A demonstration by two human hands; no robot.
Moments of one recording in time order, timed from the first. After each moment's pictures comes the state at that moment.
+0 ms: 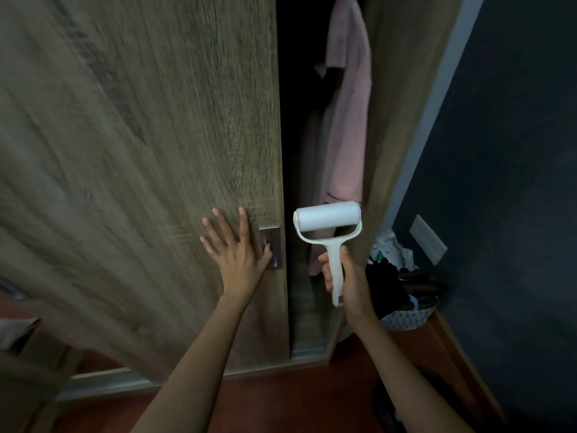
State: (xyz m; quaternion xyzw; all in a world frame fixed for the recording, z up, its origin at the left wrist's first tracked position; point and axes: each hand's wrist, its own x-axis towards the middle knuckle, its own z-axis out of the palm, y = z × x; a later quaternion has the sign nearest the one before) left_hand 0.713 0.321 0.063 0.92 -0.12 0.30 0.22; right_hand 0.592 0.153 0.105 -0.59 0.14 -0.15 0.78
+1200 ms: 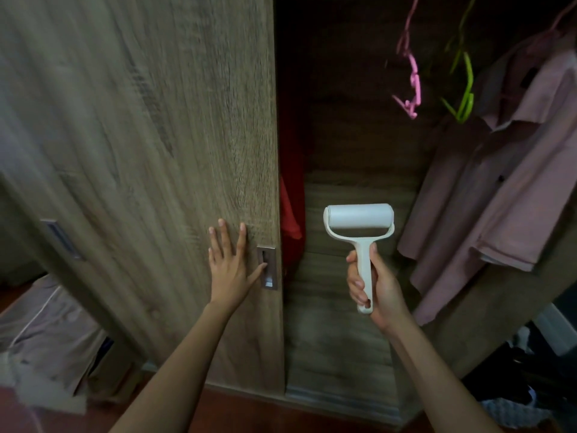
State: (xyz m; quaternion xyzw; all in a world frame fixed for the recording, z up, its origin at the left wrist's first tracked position) left_hand 0.754 0.619 0.072 0.95 -0.06 0.27 0.16; right_hand 0.673 0.345 0.155 -0.47 -0.03 0.06 0.88
